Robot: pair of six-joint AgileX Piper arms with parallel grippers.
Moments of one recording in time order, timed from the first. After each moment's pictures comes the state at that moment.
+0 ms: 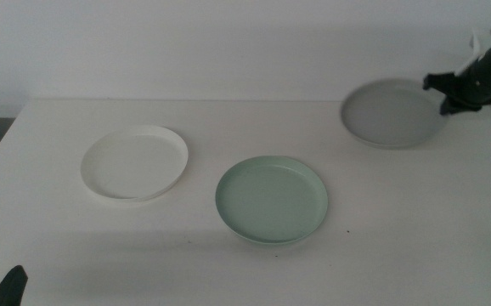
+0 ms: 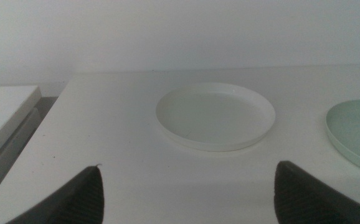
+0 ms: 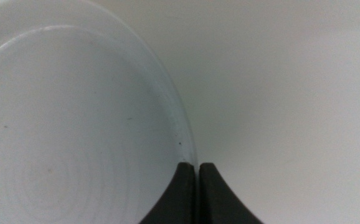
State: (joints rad) left arm -0.03 0.00 0.00 -0.19 0.27 0.16; right arm -0.06 2.15 -1.81 0.10 0.83 0.07
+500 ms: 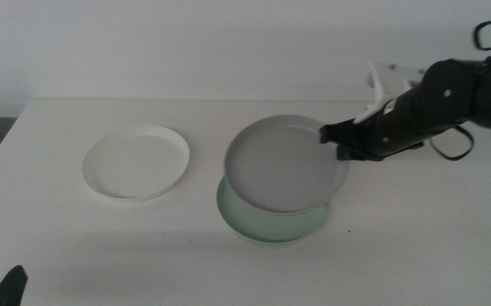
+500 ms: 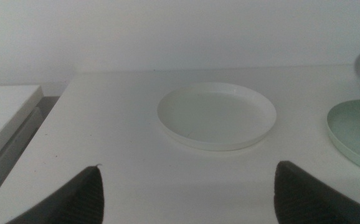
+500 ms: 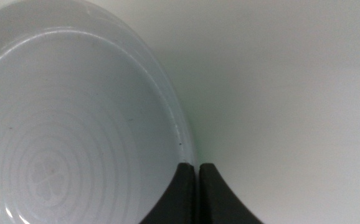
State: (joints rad) left arm -0.03 0.00 0.00 -0.19 0.27 0.16; right arm 0.36 1.78 -1.25 0.21 0.54 0.11
